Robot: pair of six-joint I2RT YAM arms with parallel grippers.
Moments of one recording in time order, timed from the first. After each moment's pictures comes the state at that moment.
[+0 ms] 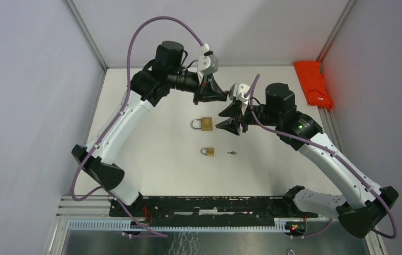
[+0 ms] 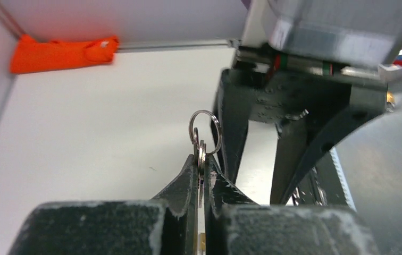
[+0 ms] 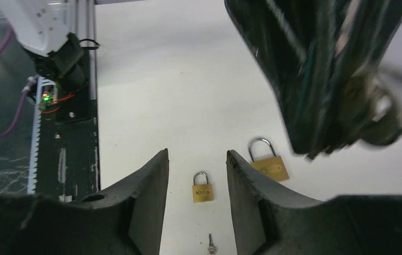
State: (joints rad) left arm -0.60 1.60 1.86 -0.73 1.02 0.42; right arm 0.62 1.12 1.20 -0.37 -0.71 -0.27
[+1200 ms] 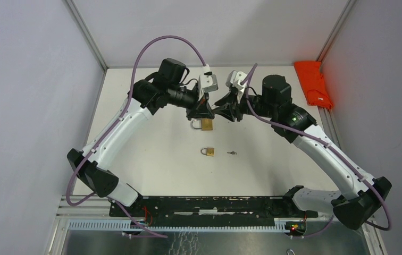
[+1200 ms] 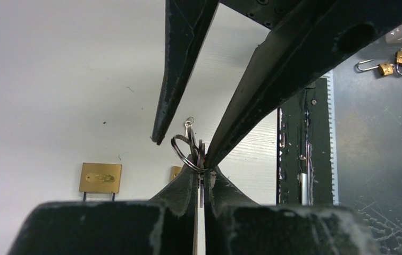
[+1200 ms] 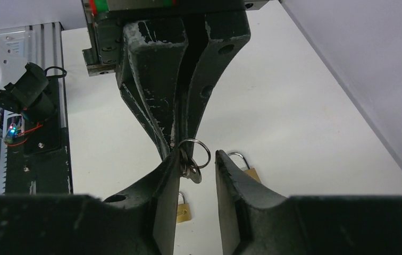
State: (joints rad) left arm -0.63 1.52 1.70 -0.89 0.80 0.44; right arm 0.62 1.20 1.27 -0.29 -0.58 -0.22
